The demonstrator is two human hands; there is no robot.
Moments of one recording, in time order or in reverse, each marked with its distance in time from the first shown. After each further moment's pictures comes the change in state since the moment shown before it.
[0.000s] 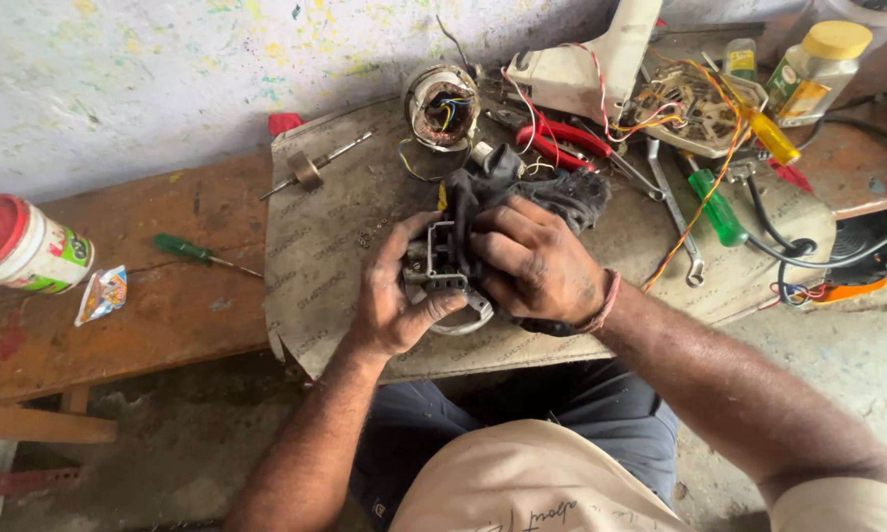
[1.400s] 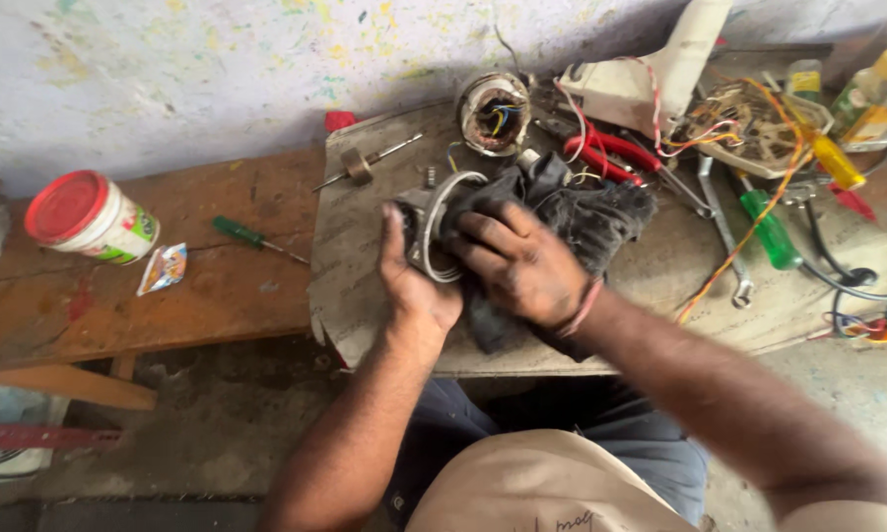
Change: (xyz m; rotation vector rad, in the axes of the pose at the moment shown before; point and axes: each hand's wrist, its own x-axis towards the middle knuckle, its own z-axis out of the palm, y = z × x) left_hand 0.016 -0.051 0.006 -1.146 0.586 -0.196; right_hand 0.018 -0.002 0.046 -0.180 0.035 -0.104
